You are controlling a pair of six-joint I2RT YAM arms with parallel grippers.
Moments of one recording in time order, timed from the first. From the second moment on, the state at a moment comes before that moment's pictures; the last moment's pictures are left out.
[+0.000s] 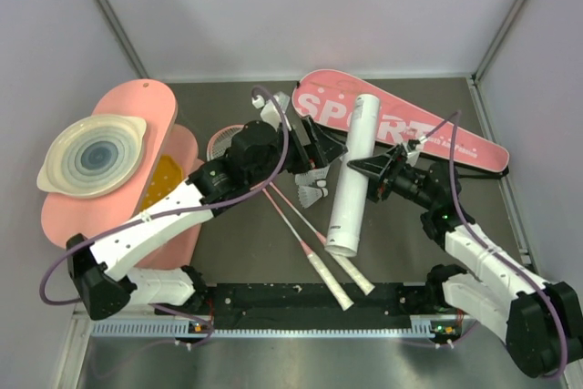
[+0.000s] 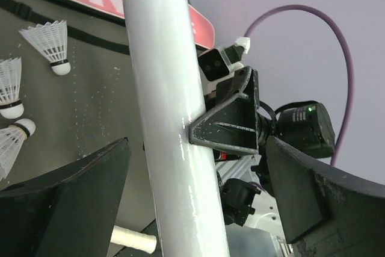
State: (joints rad) left arm -0.88 1.22 1.18 -0.18 -0.01 -0.91; right arm 0.33 0.93 0.39 0.51 -0.64 1.56
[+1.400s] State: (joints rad) left arm -0.87 1.42 1.20 -0.08 0.06 -0.82; right arm 0.51 0.84 0.63 -0.02 -0.44 0.85
